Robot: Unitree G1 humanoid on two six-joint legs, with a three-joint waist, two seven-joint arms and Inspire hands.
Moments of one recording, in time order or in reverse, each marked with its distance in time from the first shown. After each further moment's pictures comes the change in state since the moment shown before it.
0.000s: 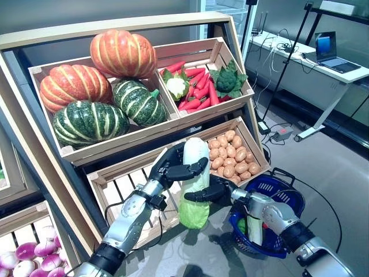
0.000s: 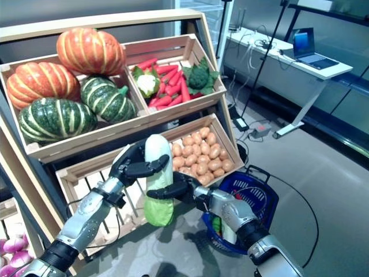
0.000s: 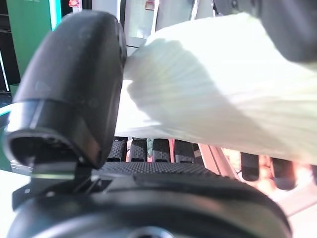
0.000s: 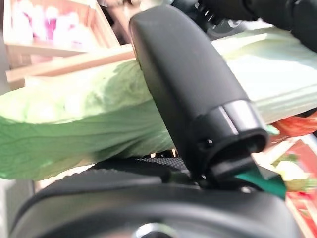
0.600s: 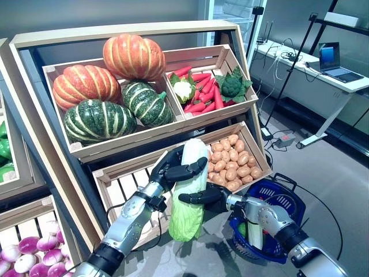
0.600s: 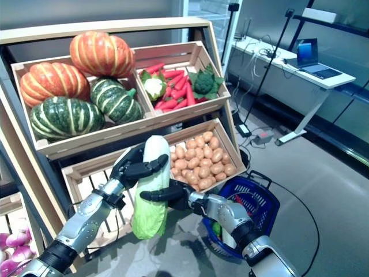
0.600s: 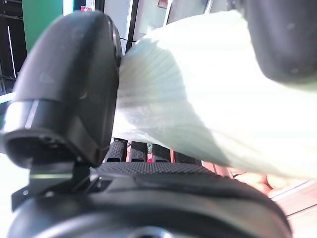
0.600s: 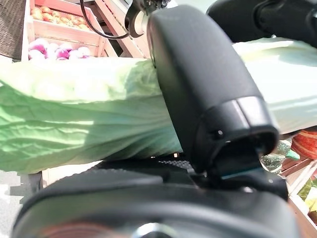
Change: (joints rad) left arm 0.000 0.009 -0.022 0.000 -0.097 0.015 0.006; right arm 0.000 0.028 0.010 0.030 0.000 0.007 0.094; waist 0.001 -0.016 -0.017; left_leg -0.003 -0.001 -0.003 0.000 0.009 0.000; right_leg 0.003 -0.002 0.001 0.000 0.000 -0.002
